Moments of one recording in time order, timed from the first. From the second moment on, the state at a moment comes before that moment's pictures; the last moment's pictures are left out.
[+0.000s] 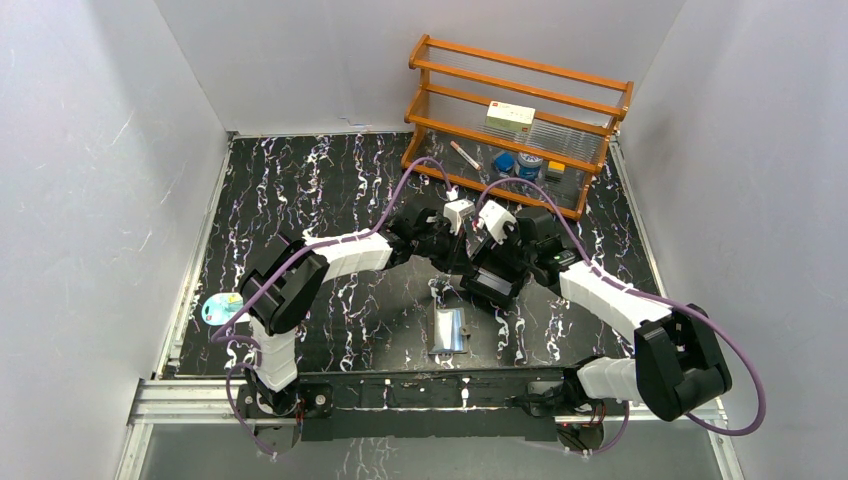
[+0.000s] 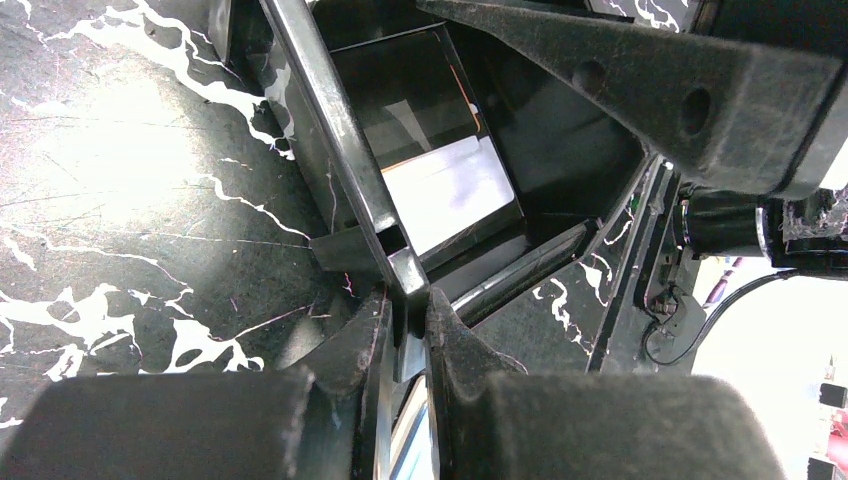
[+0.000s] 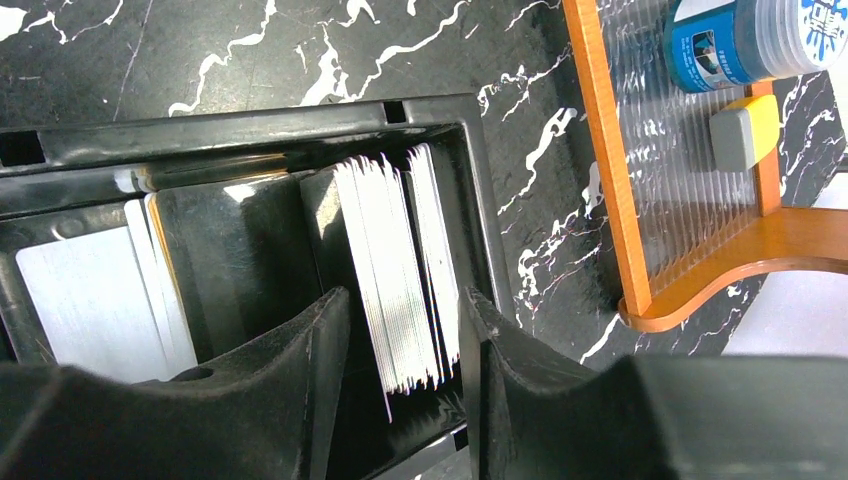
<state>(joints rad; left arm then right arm) -0.77 1.89 1.16 0.07 0.58 -0.30 0.46 1.26 0.67 -0.11 0.06 -0.60</state>
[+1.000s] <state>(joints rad) -0.77 1.91 1.15 0.10 0.61 -0.32 0.46 1.26 0.69 -0.13 0.06 -0.65</state>
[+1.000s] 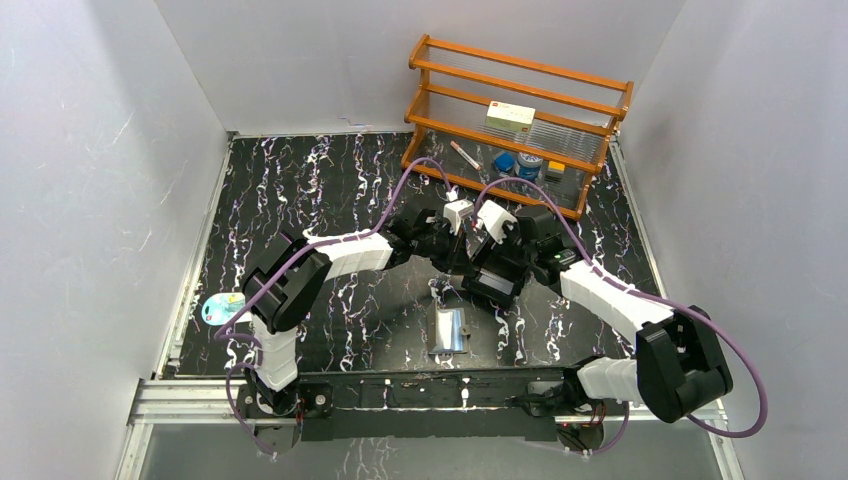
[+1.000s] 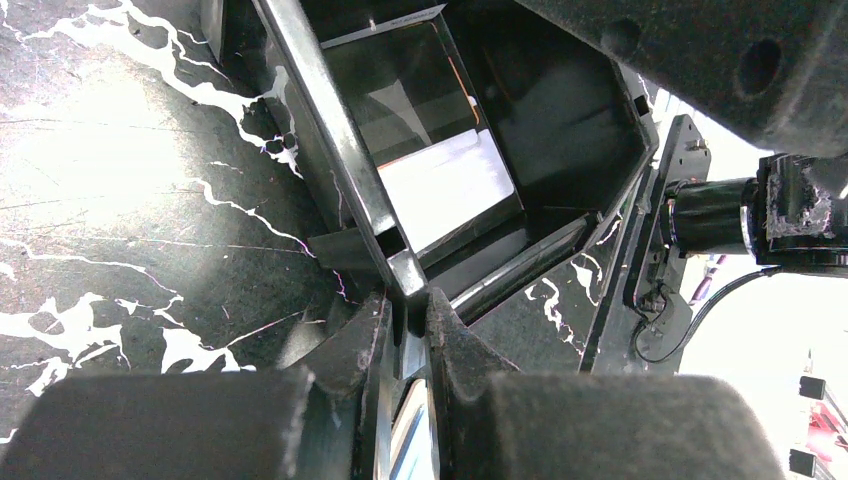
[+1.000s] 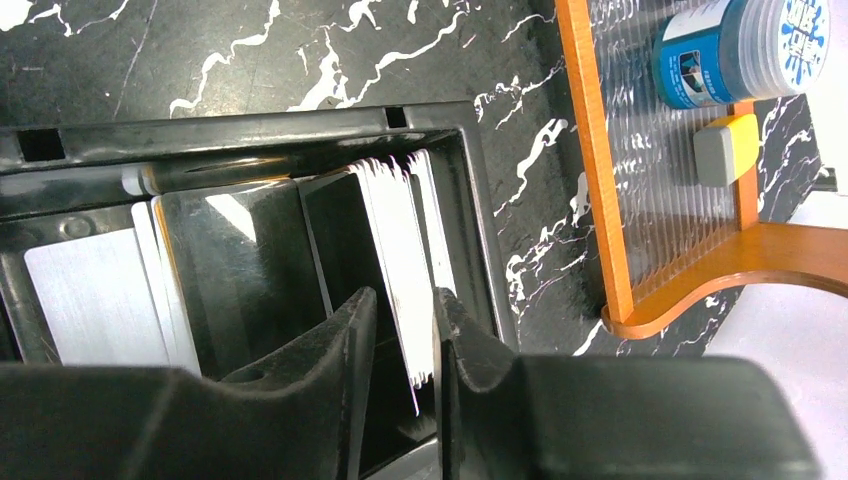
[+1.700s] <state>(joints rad) -0.76 1.94 1.15 0.12 0.62 -0.31 0.46 1.22 0.73 -0.24 0.01 -0.61</state>
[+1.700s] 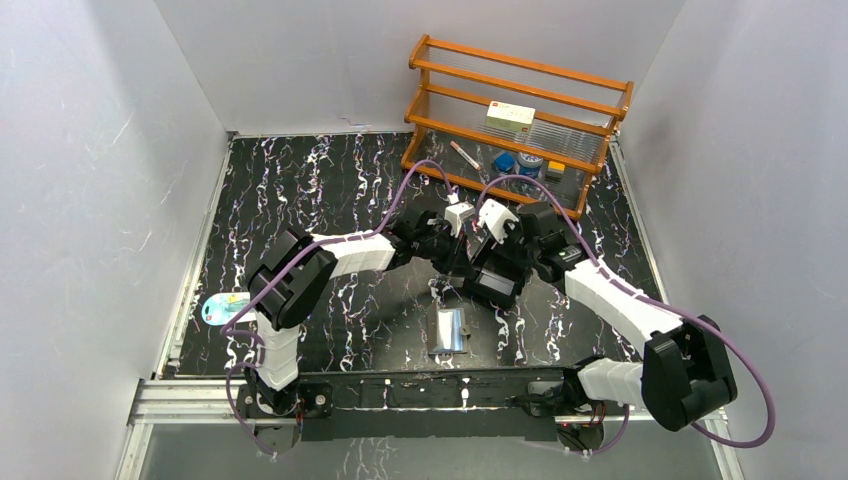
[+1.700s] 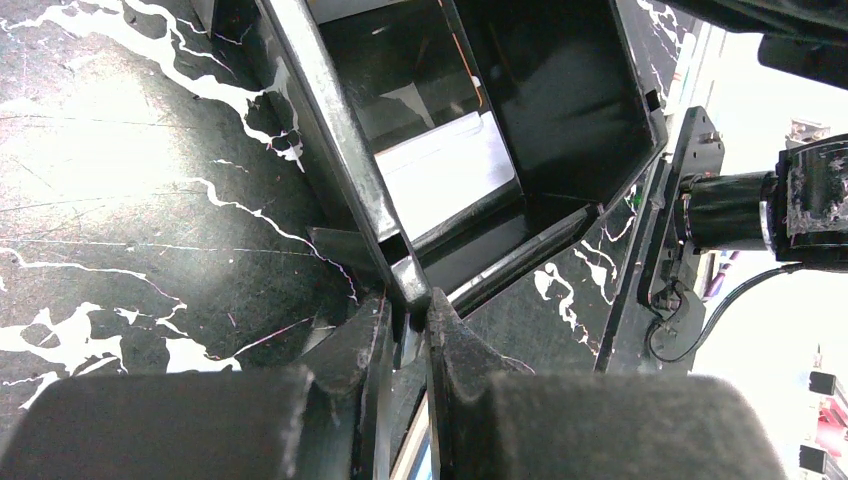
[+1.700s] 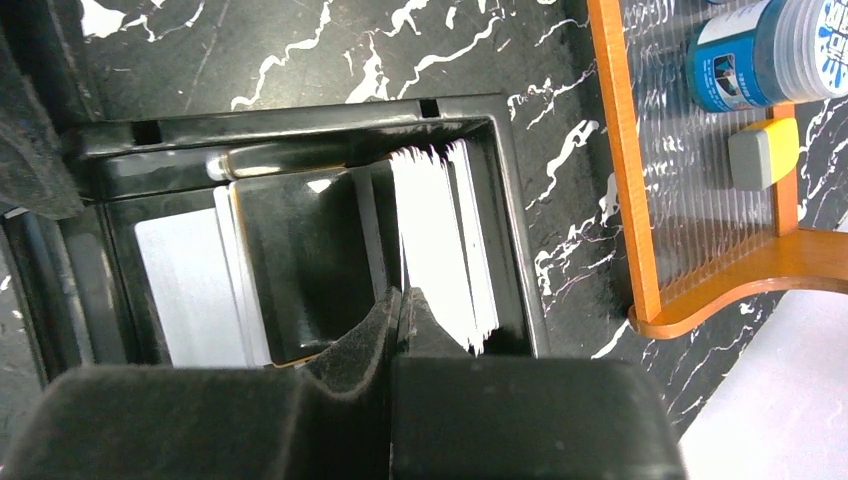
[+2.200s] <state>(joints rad) -0.76 1.96 1.17 0.10 0.62 -0.28 0.46 1.10 0.77 -0.31 -0.09 -0.51</state>
